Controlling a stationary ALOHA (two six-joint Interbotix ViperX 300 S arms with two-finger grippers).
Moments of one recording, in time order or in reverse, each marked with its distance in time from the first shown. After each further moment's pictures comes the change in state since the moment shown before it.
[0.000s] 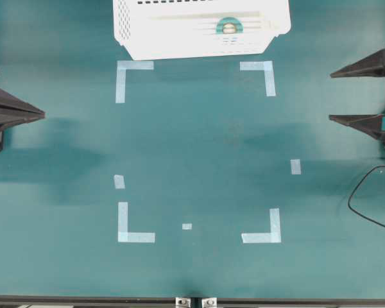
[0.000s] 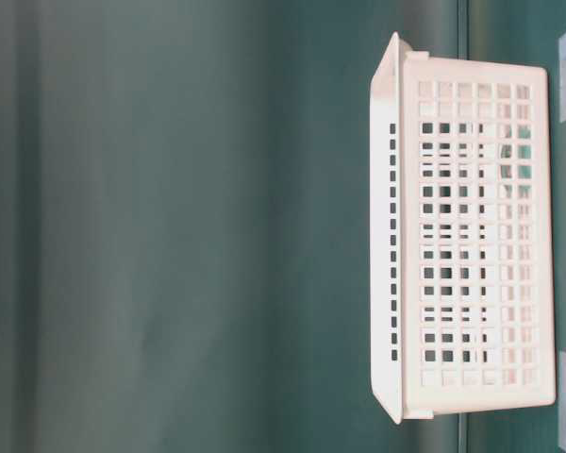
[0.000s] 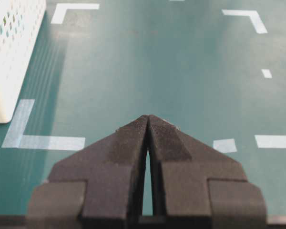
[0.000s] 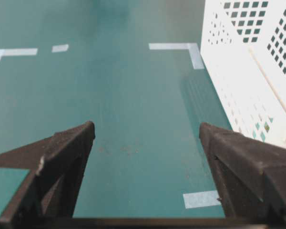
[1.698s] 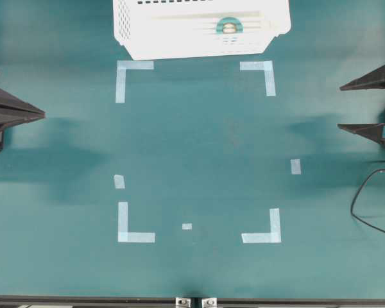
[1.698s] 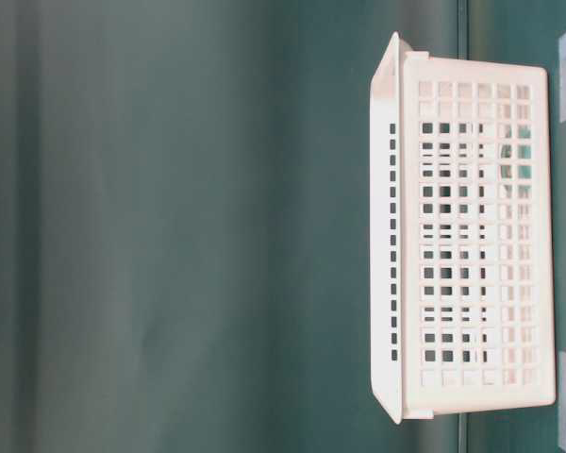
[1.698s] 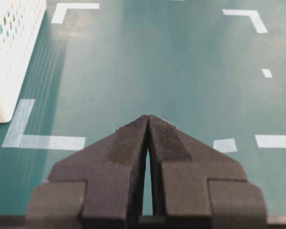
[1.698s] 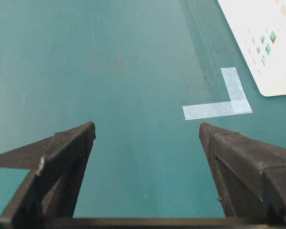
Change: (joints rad) left arm 0.002 0.000 0.000 0.000 0.000 0.000; right arm 0.000 -0.112 0.150 -0.002 0.117 0.003
